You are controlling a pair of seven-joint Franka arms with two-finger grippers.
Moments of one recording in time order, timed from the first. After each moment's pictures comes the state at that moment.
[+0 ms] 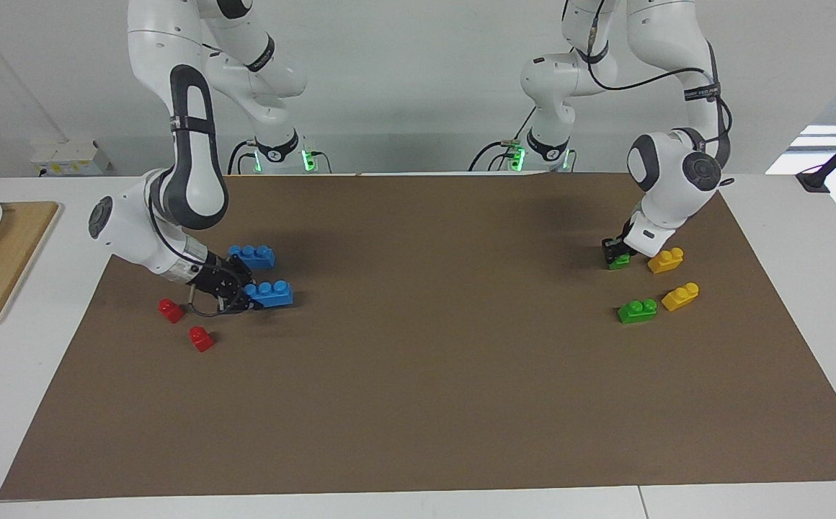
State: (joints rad) left arm 0.03 0.03 0.02 -2.34 0.01 2.23 -0.02; right arm -0.11 0.26 0.00 -2.08 0.59 2.15 1.01
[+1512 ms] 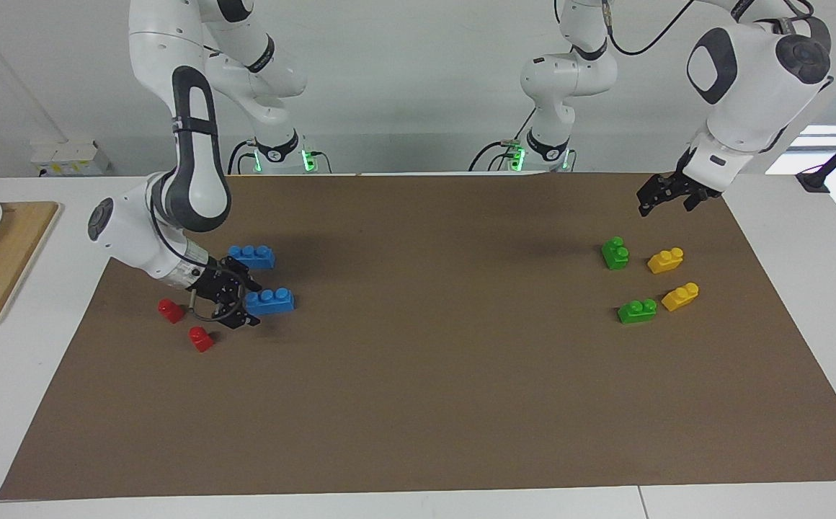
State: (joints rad) left arm 0.03 -0.08 -0.01 -1.83 0.01 1.66 -0.01; right arm -0.10 0.26 0.01 -1.99 0.59 2.11 0.99
